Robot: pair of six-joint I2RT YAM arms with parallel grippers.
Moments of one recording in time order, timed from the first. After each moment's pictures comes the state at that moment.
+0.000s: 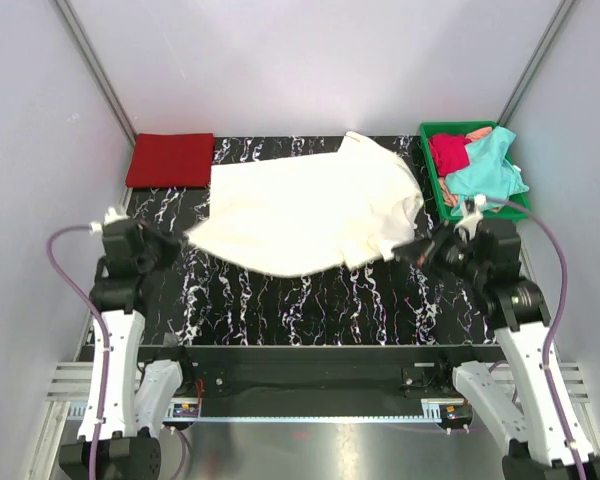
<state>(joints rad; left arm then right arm) 0.13 0.76 0.84 -0.52 0.16 -0.87 0.15 0.74 0.95 -0.57 -0.47 0.90</state>
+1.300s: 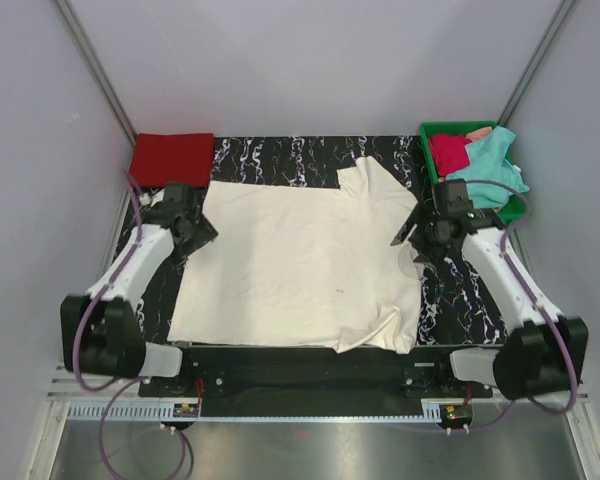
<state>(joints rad) -0.08 1.30 0.98 -0.77 -0.23 -0.78 0.15 1.22 1.04 -0.87 -0.12 0.75</state>
